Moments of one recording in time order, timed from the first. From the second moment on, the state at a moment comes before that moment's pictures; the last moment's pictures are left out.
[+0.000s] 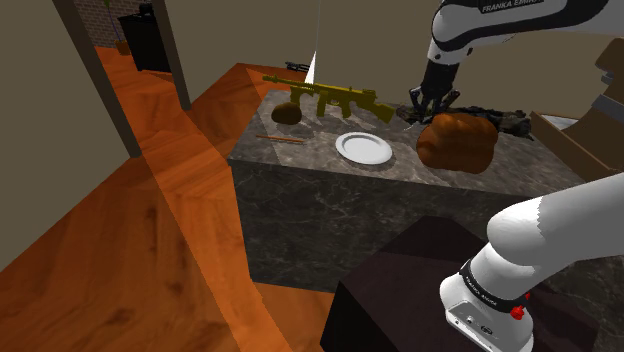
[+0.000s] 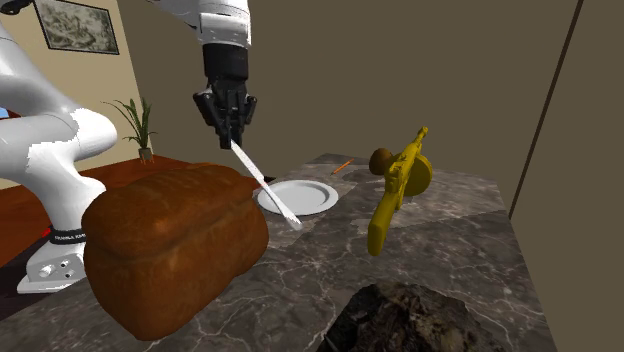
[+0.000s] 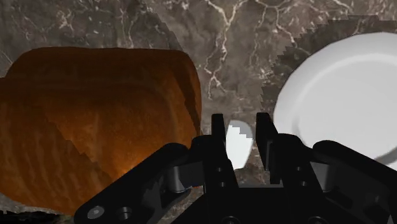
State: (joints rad) arm -0.33 -0.46 0.00 -2.35 -0.09 1.86 0.40
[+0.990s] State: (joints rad) arm -0.54 -0.52 -0.25 -2.38 0.05 1.92 0.01
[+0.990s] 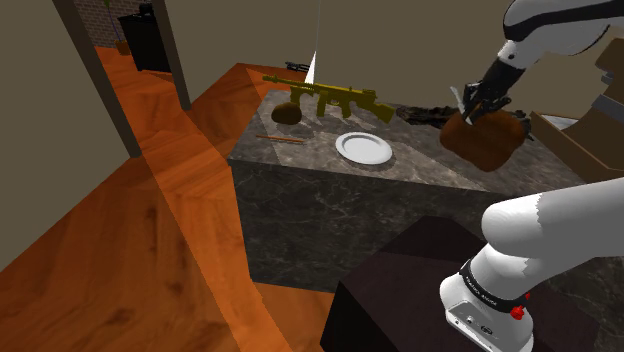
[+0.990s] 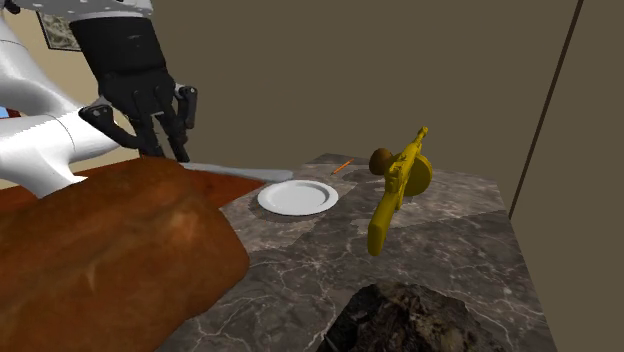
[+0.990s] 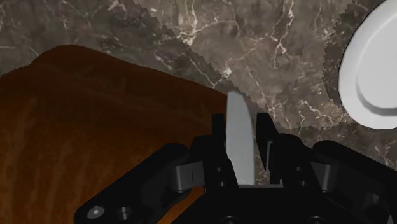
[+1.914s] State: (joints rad) arm -0.61 -0.19 -0.24 -2.02 0.16 1.89 -0.06
